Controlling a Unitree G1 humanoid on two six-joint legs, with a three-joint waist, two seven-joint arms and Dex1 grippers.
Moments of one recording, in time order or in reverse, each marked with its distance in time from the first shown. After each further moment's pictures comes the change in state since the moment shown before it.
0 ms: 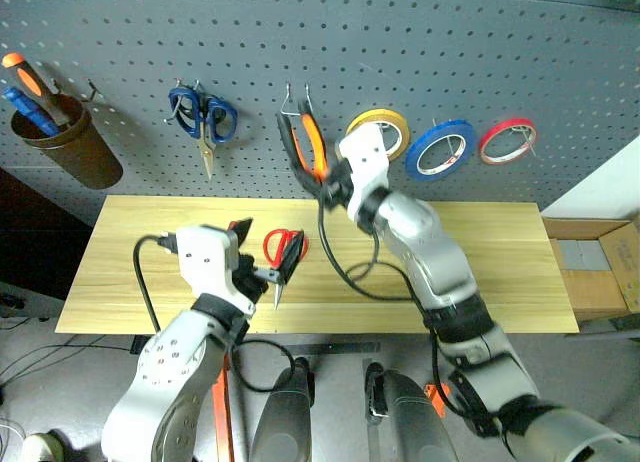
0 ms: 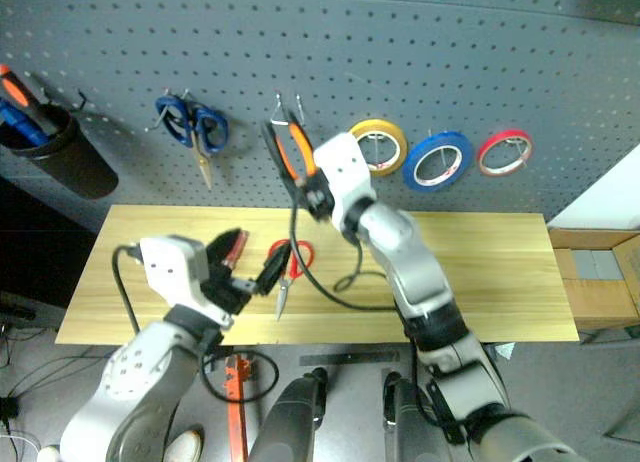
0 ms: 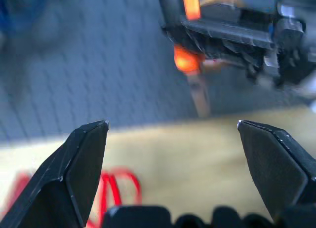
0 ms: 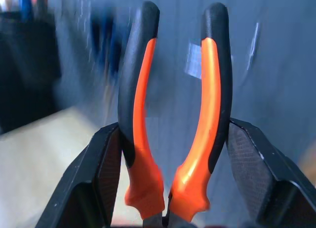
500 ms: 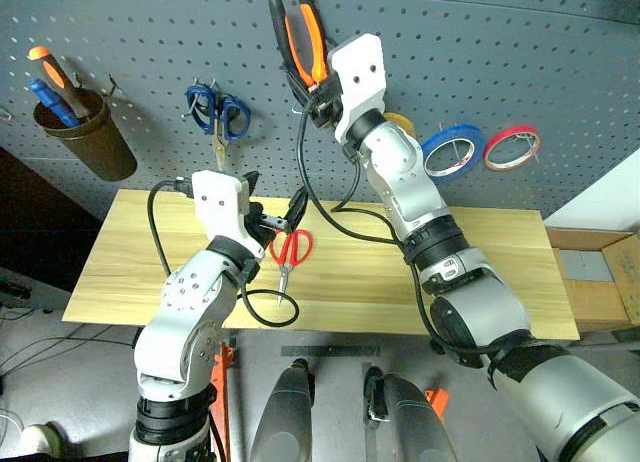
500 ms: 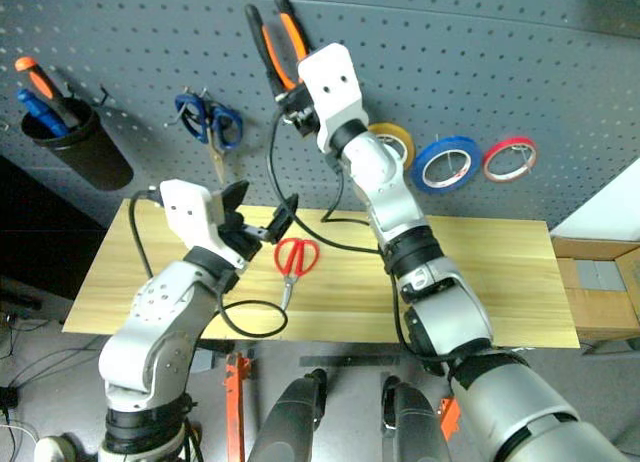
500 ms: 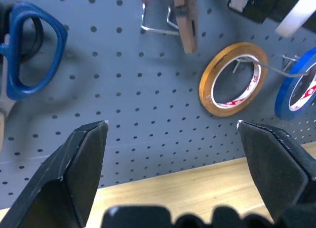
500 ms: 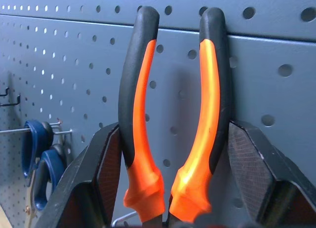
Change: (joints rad) left arm -0.237 0.021 -0.043 0.241 0.029 -0.071 -0.031; right arm -0.313 0.010 -0.116 0.566 -0.050 -0.462 -0.101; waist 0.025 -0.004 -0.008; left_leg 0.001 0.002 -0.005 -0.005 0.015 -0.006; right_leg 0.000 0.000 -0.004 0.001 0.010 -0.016
